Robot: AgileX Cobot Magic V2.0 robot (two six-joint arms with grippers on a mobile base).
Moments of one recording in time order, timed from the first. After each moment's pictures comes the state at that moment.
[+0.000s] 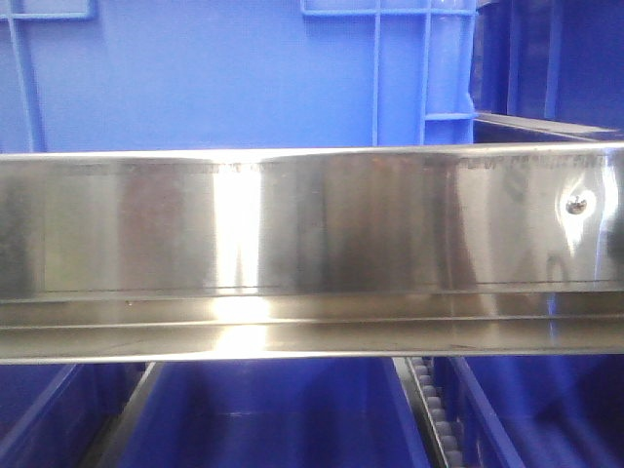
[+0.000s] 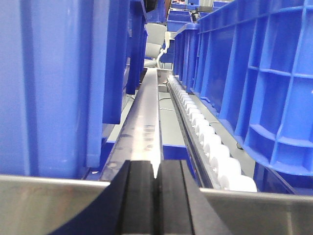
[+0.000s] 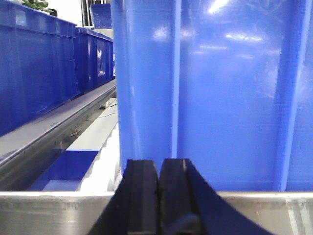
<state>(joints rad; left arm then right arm) 0.04 0.01 0.00 0.07 0.08 -0.11 -0.09 0.00 0.00 0.11 0.06 -0.07</state>
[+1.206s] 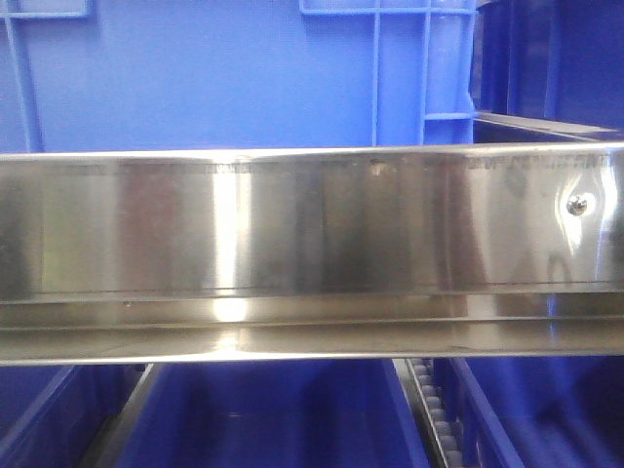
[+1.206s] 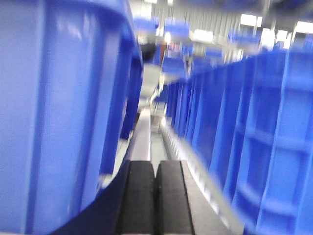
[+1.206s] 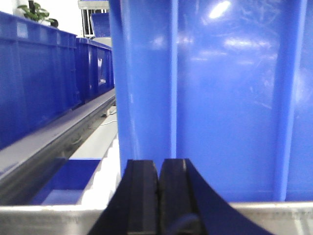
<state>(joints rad) 0.04 0.01 0.00 -0.02 -0.11 -0.11 -0.09 0.00 -0.03 0.14 0.06 -0.07</state>
